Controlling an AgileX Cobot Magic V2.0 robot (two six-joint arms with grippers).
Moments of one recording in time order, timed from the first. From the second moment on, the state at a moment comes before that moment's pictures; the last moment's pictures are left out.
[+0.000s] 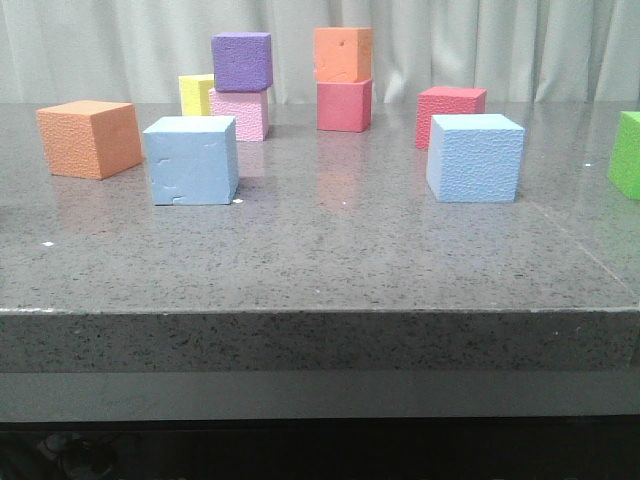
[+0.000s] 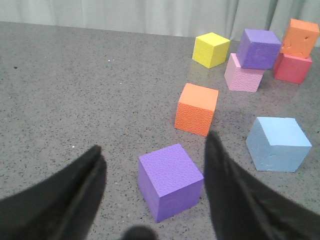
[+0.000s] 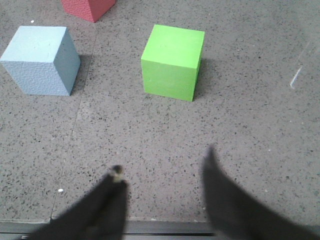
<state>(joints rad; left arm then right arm) -0.06 0.49 -0.70 0.01 0.59 -0.07 0.02 0.60 -0.61 0.00 0.65 0.09</state>
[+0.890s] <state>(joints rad) -0.32 0.53 -0.70 0.01 0.60 0.00 0.39 1.13 -1.04 0.03 0.78 0.06</state>
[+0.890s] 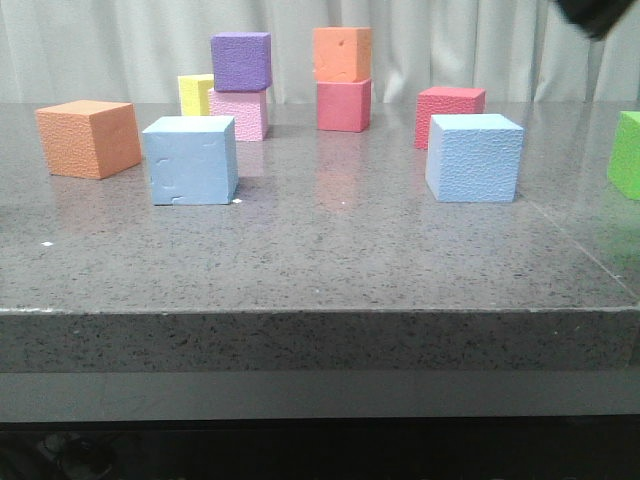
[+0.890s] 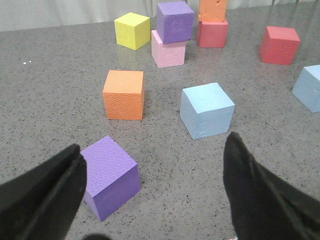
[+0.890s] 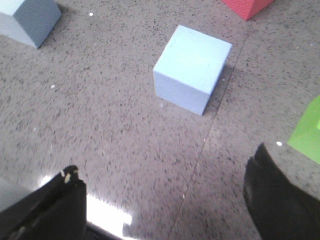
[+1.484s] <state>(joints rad) -0.32 0.53 -0.70 0.01 0.60 0.00 0.43 1.60 -1.36 -0.19 0.73 0.53</state>
